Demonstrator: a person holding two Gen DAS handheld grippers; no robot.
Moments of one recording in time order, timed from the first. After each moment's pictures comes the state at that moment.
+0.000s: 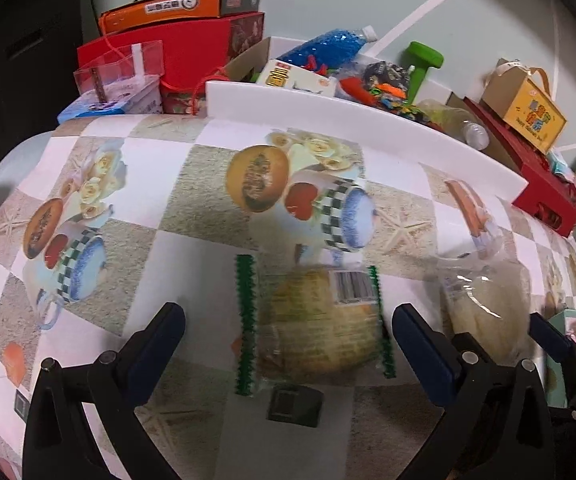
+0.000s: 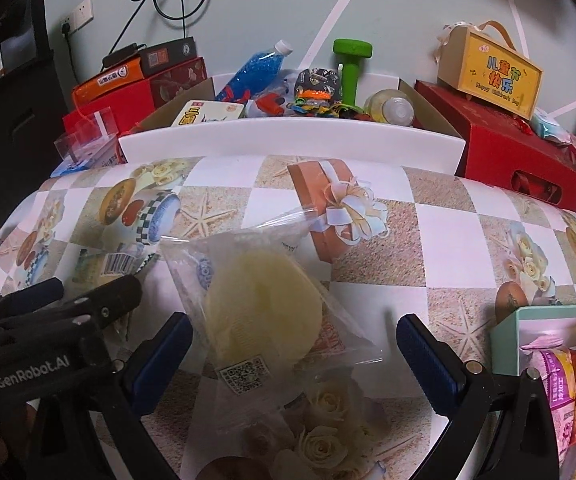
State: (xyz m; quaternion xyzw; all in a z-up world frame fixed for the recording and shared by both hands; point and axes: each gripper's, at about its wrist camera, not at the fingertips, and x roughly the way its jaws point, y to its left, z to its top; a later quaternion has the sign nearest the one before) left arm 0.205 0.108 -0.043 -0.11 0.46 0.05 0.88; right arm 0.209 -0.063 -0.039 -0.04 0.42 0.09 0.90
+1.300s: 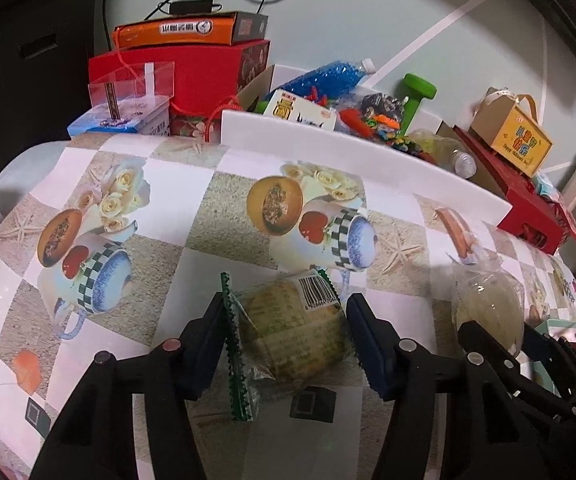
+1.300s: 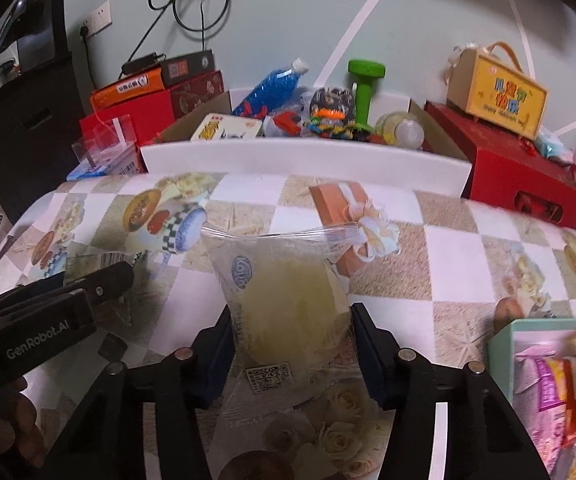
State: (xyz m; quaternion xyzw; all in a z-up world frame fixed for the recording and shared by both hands) left arm 0.190 0.123 -0.026 -0.13 0.41 0.04 0.90; right arm 0.194 -0.053 -0.016 -0.05 0.39 0.11 0.91
